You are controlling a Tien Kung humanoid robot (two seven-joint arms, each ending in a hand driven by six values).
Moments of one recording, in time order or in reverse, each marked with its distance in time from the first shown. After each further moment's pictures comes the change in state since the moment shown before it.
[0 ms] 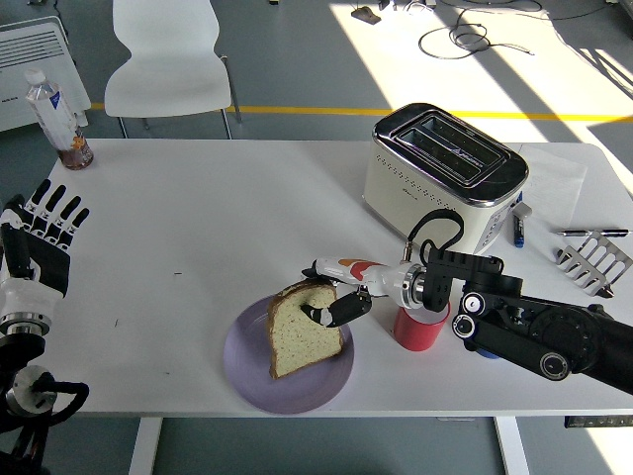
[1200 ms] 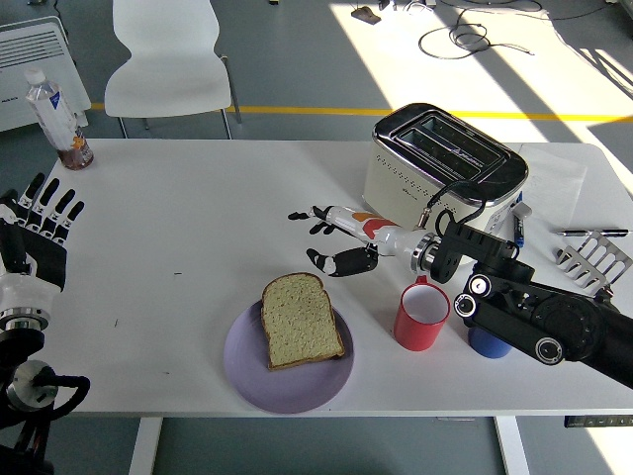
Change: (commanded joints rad) left arm -0.014 -0.012 -0.025 -0.002 -0.003 0.002 -0.011; right arm -0.025 0.000 0.134 -0.018 -0.064 -0.141 0.080
